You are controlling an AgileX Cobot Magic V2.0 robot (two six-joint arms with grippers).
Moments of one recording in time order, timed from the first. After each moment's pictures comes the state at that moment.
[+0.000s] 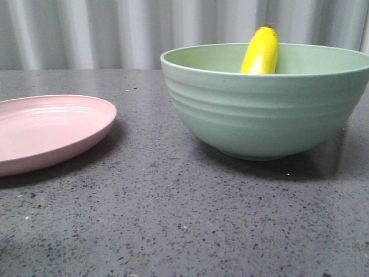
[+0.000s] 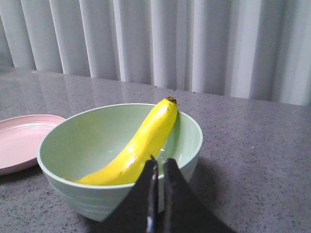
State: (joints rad) left arm -0.92 0.36 -0.27 -0.56 0.17 0.43; right arm 0.37 0.14 -0.29 -0.02 0.23 0.02
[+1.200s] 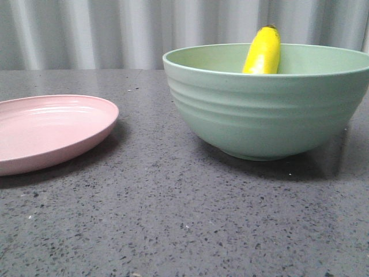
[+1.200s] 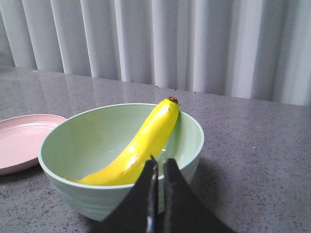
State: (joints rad) left arm -0.33 0.05 0.00 -0.14 -0.19 0.18; right arm 0.37 0.14 -0.29 -0.02 0.24 0.02
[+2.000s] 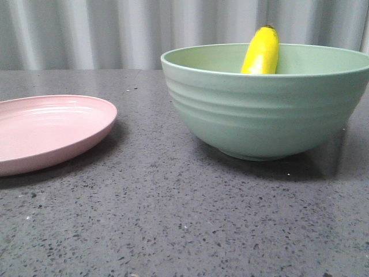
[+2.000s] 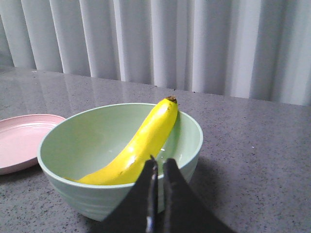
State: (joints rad) left arm -0.09 0.00 0.00 -0.09 0.32 0.09; right arm 0.37 0.14 -0.29 -0.02 0.24 0.02
